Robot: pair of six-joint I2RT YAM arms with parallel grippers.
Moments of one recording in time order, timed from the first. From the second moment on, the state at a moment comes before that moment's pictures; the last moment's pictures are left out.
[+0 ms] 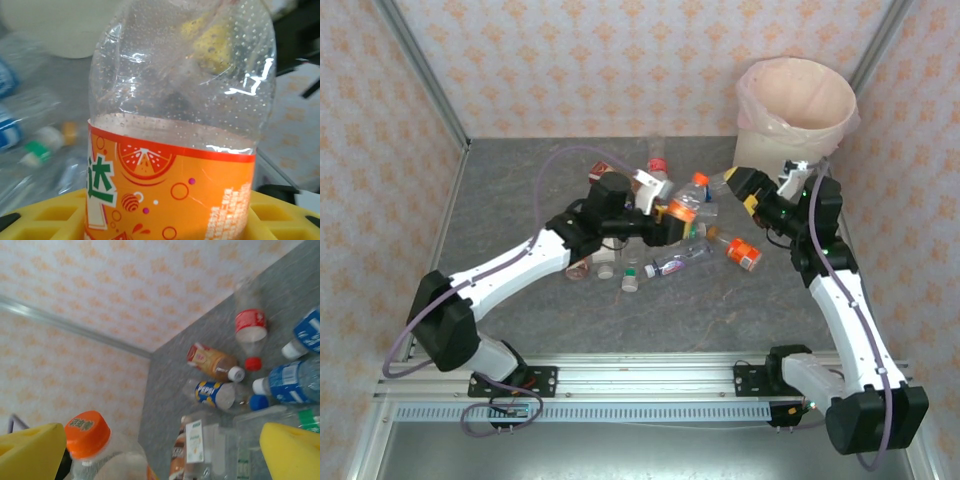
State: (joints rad) left arm -0.71 1.51 1.22 -0.13 0.48 -0.39; right arm 0.08 0.97 0.93 -0.21 -0.61 0.89
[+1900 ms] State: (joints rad) left arm -0.78 1.28 1.02 -0.23 -0.36 -0.47; right arm 0.15 1.23 1.31 -0.37 0.02 0.57
